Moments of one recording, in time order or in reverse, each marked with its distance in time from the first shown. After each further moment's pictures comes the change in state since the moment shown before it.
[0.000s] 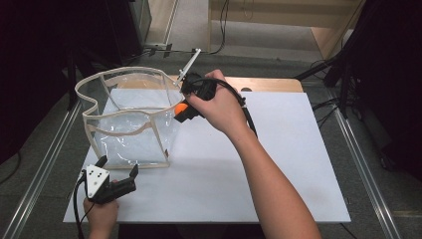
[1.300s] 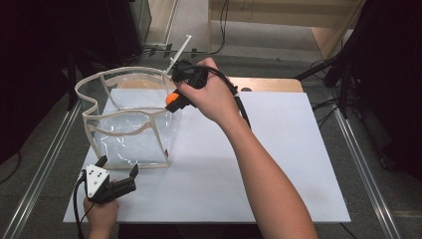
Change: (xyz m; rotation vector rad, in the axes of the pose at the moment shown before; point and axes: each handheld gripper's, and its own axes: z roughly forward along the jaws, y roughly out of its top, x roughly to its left) left arm 0.001 0.000 0.000 0.007 -0.002 0.002; right arm -0.006 0.029 -0.008 -0.019 -0.004 -0.018
